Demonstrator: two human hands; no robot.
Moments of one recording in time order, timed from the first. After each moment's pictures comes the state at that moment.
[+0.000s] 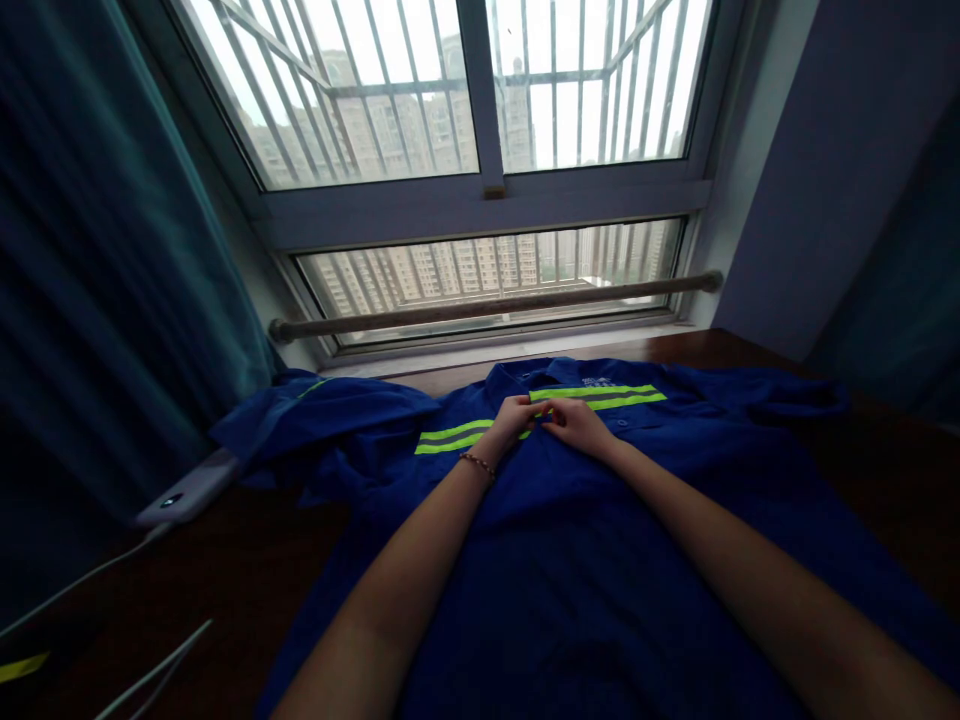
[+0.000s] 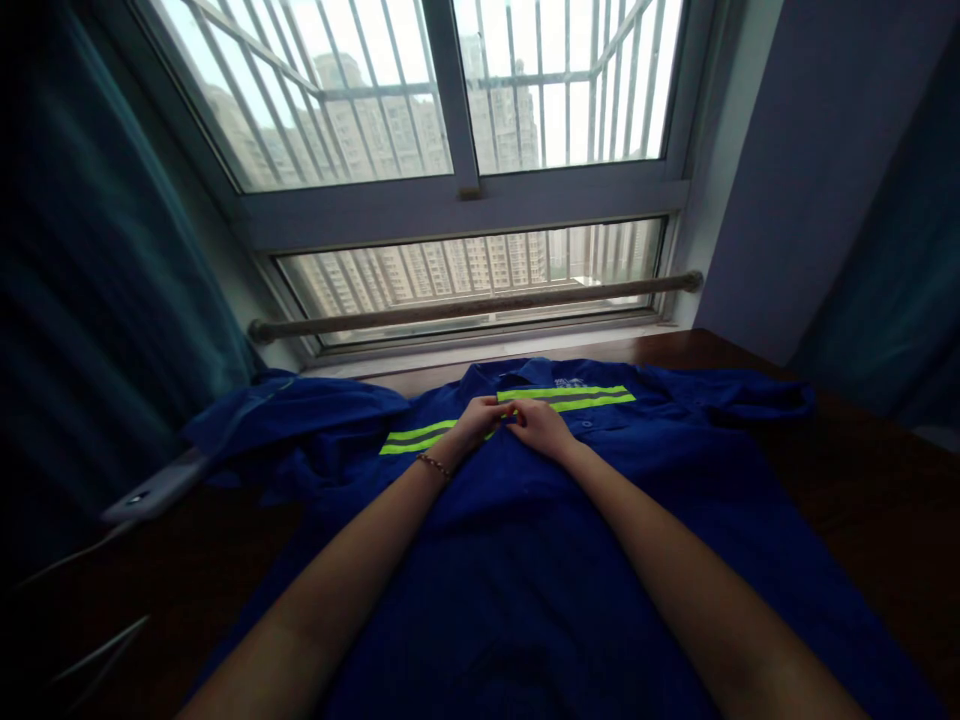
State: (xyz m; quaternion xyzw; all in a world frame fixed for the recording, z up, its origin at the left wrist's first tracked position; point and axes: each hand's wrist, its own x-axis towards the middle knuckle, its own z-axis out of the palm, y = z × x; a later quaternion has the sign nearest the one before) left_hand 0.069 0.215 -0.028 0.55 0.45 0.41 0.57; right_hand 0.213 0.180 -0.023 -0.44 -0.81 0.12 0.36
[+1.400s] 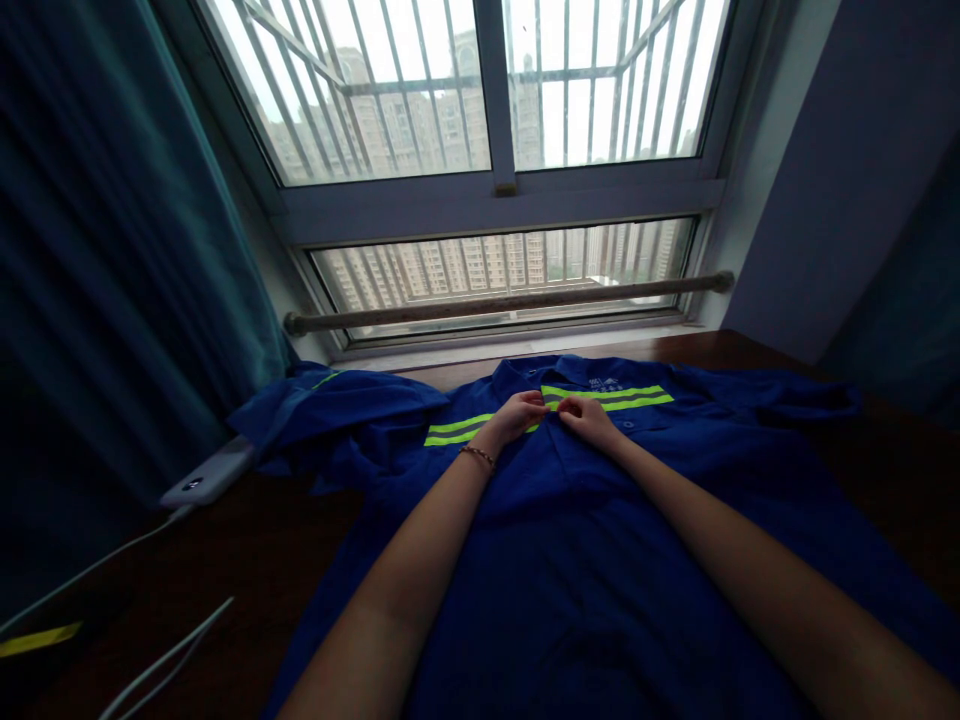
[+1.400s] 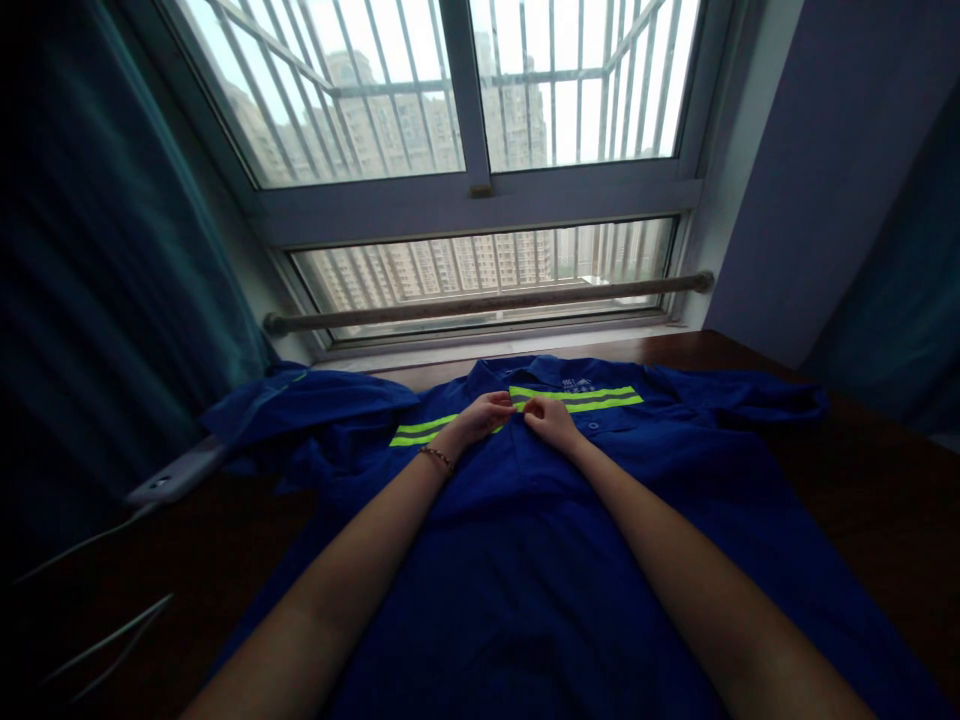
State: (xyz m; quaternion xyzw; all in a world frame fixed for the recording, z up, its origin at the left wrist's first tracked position) left_hand 0.051 0.221 -0.032 0.51 0.32 0.38 0.70; right_hand 0.215 0.191 -0.042 -0.48 -0.74 0.21 0.42
